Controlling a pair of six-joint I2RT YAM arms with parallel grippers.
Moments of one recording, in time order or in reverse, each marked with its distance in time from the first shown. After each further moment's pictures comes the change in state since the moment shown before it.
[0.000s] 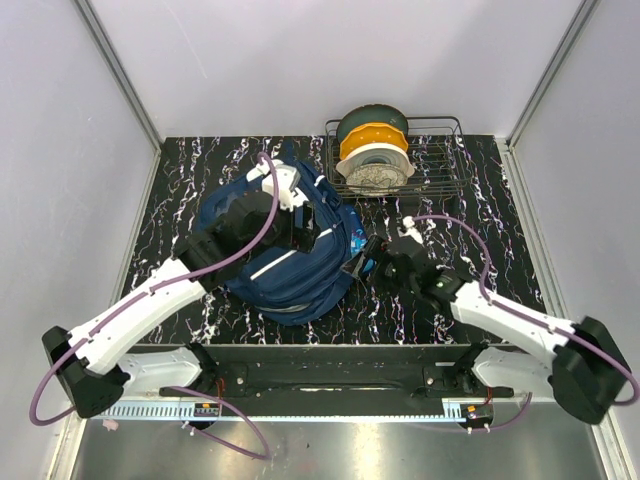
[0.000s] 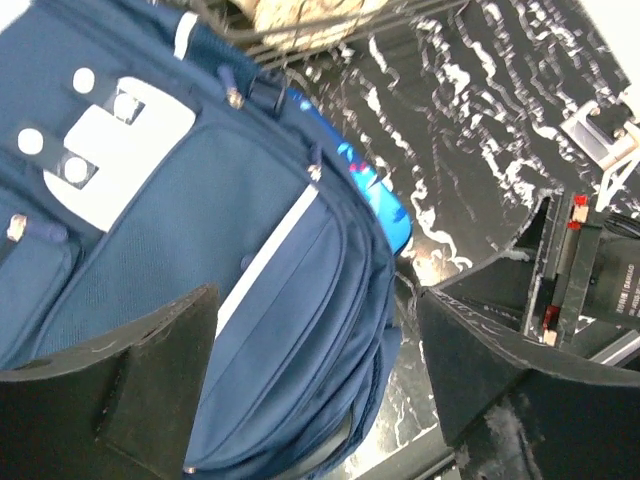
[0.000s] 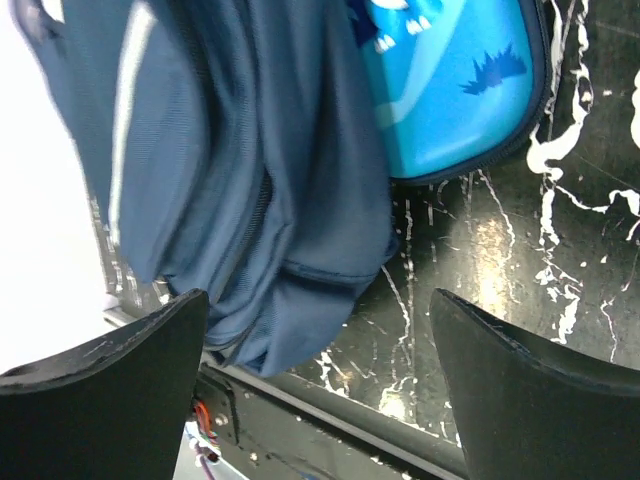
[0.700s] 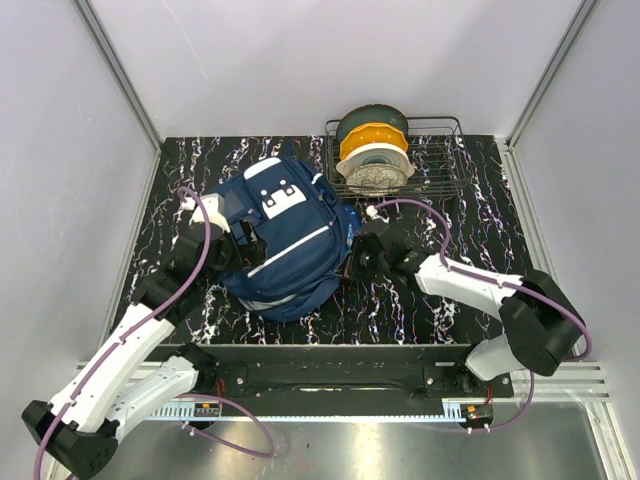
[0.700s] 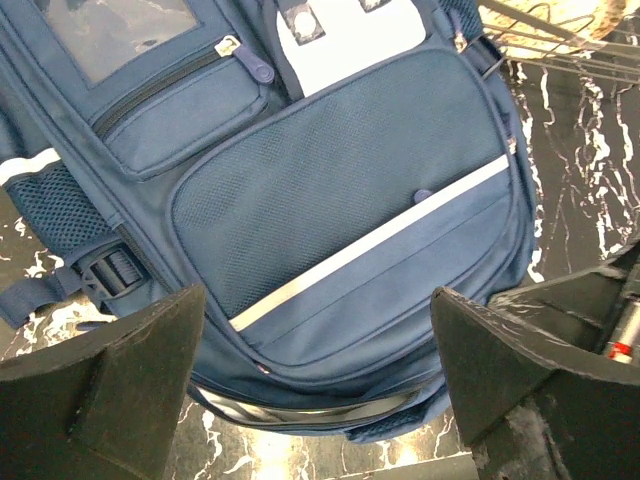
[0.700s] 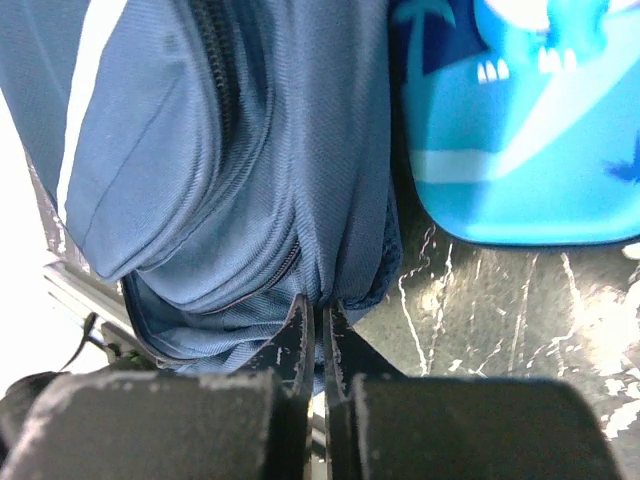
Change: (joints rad) left arm 0.270 -0.374 -0.370 -0.076 -0.050 -0.229; right arm -0.002 0.375 0.176 0.048 -0.162 -0.114
